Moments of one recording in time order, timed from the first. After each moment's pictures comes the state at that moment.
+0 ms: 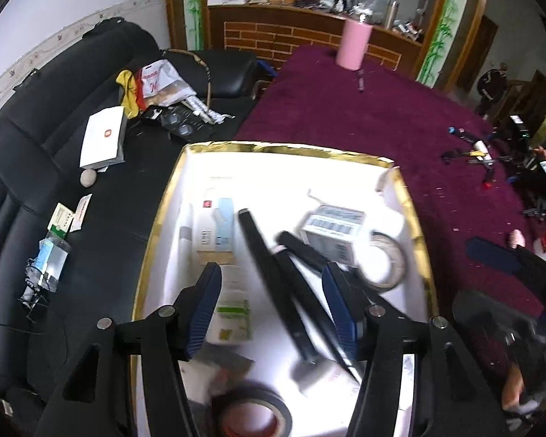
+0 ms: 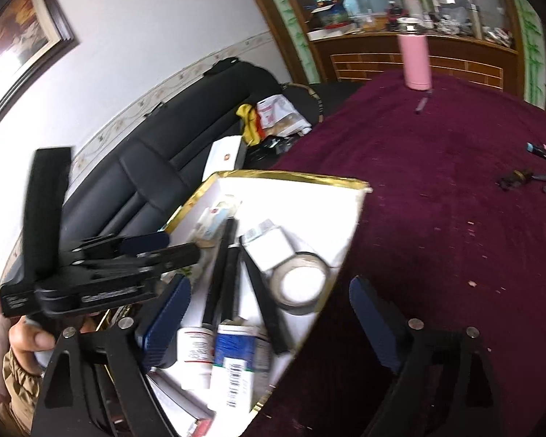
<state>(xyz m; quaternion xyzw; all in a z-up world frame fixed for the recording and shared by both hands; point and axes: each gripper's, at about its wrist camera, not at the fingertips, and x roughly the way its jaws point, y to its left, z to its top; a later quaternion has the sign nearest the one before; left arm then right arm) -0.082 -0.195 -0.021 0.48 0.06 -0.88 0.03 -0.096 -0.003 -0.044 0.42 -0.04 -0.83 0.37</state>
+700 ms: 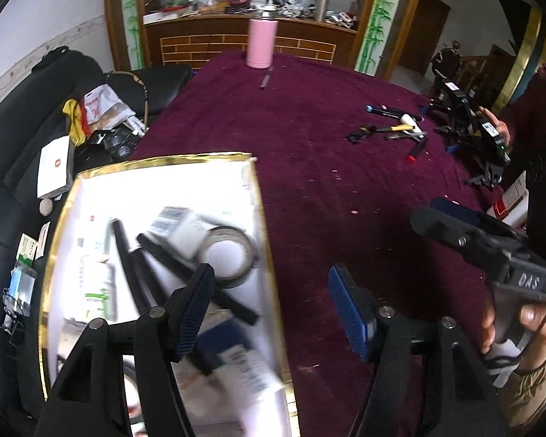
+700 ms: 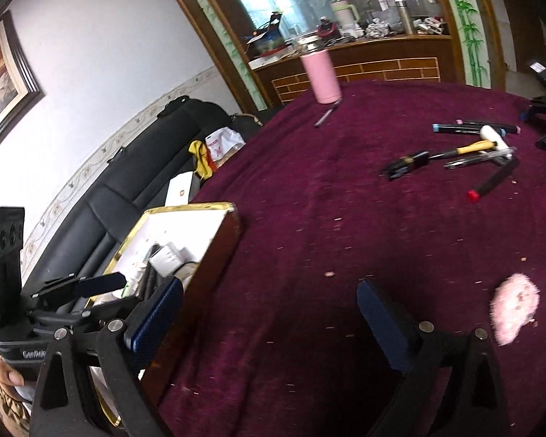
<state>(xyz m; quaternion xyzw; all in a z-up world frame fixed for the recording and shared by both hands) -0.074 -0.068 -0.006 0.47 0.03 -0.88 -0.06 -0.120 0.137 -0.043 0.40 -0.09 -0.86 0.30</state>
